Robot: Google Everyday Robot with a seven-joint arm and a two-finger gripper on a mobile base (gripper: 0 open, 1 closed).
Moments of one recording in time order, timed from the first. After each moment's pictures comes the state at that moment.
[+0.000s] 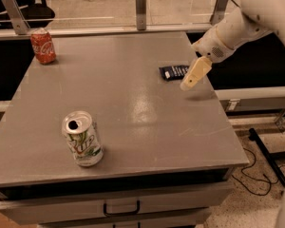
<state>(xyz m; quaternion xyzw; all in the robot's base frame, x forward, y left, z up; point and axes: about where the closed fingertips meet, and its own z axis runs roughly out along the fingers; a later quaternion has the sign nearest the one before) 0.670 -0.154 0.857 -0.57 0.76 0.11 0.29</state>
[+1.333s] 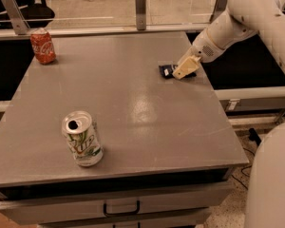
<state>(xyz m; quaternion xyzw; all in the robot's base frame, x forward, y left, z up) 0.697 -0.142 0.834 -0.53 0.79 0.15 0.26</state>
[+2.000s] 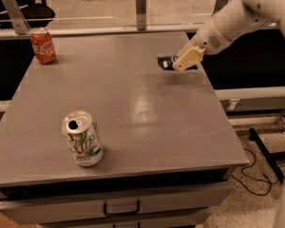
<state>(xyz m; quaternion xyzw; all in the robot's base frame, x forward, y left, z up) 0.669 -0.130 0.886 -0.54 0.77 0.16 0.30</state>
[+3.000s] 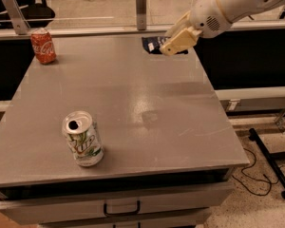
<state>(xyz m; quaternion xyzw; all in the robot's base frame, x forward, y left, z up) 0.628 -0.087 0.966 -0.57 0.72 0.16 0.37</state>
